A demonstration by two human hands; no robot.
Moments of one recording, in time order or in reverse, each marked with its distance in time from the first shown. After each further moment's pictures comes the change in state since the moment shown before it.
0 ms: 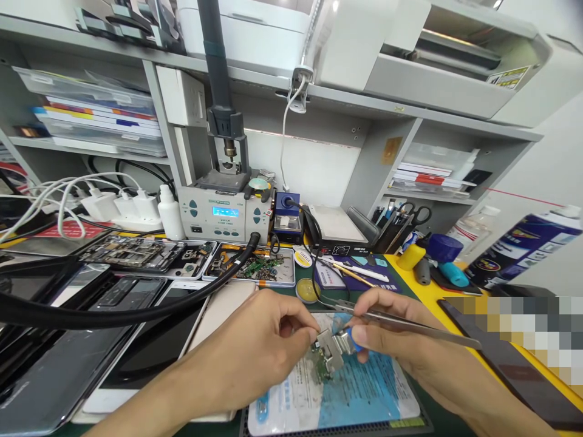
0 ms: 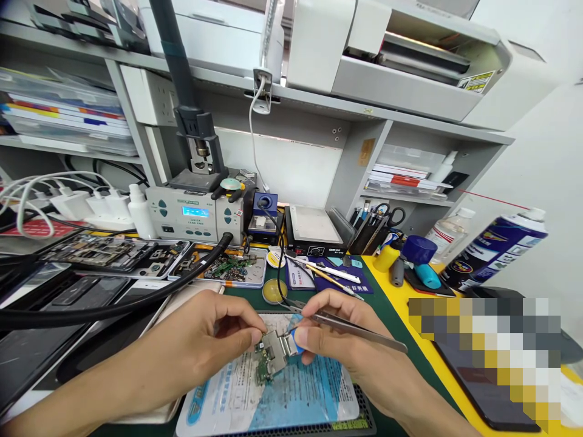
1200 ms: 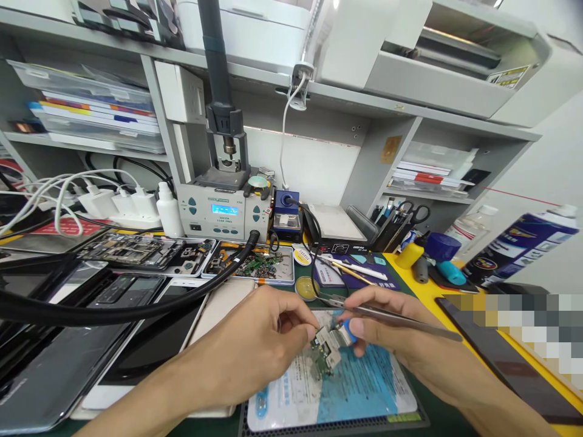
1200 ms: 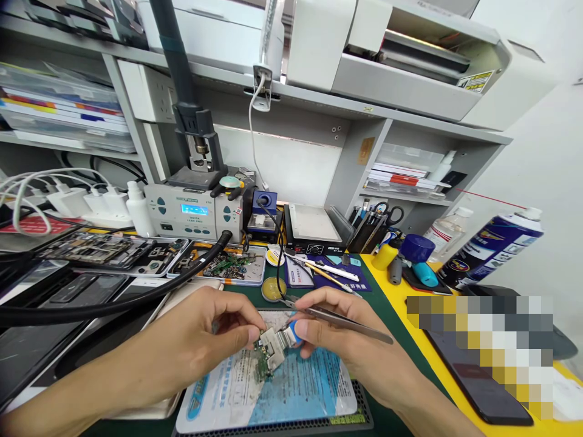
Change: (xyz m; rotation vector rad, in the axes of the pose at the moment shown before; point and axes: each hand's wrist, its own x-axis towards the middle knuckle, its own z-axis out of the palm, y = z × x) left_hand -0.001 0.002 -0.003 -0.034 -0.024 -0.021; right_hand 0.003 -0.004 0.001 -0.047 0.004 0.012
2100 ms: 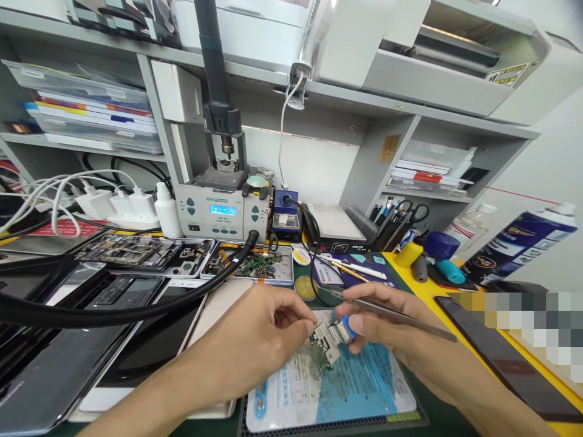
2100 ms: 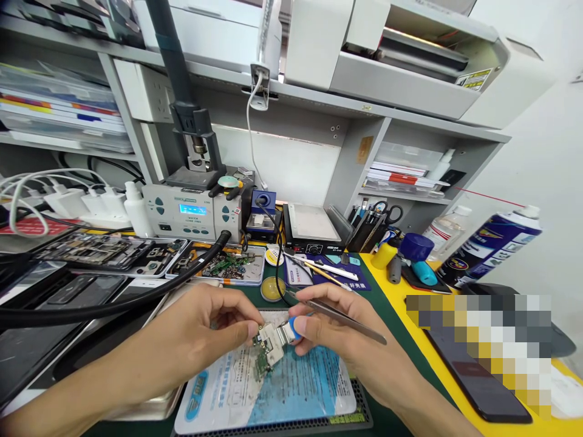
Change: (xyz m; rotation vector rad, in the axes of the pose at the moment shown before) left_hand 0.001 0.006 0.000 -0.074 0.041 -0.032; right_hand -0.002 -0.004 0.002 0.059 0.031 -0.014
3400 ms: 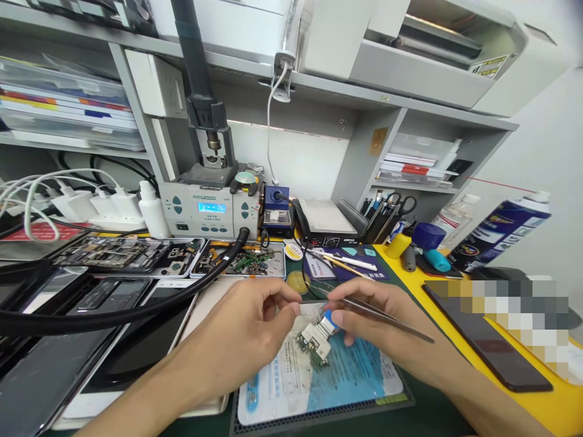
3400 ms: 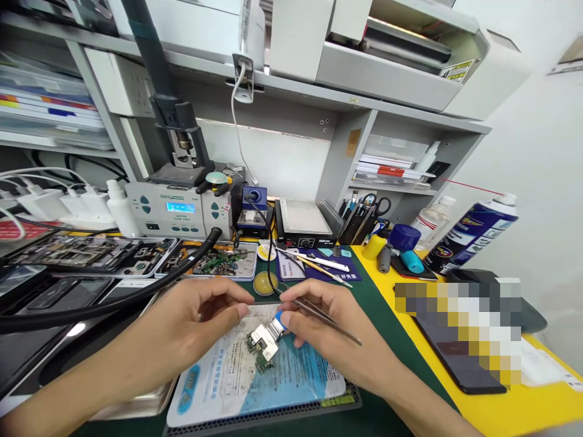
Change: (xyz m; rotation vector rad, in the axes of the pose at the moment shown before) left_hand -0.001 0.006 0.000 0.187 0.120 0.006; right_hand 0.000 0.004 0.000 -0.356 -0.010 -0.095
